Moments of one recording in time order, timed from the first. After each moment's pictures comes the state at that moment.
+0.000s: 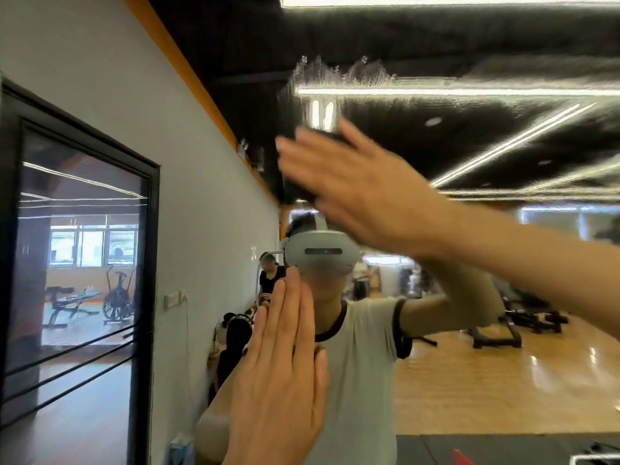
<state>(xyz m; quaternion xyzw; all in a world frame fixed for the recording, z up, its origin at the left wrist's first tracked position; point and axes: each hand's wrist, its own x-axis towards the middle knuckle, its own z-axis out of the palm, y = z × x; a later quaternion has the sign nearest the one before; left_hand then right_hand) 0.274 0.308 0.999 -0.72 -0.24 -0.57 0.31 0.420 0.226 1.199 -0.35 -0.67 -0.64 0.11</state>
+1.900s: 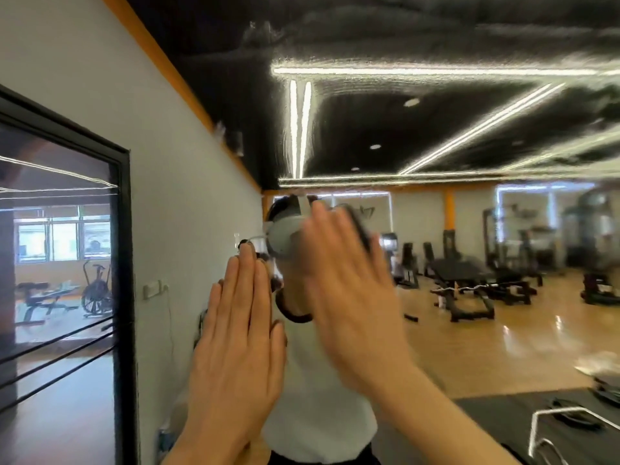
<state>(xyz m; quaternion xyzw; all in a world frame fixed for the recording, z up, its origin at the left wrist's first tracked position) 0.274 0.304 1.001 -0.72 -0.24 -0.57 0.30 0.412 0.230 1.045 -0.45 -0.55 -0.57 0.41</state>
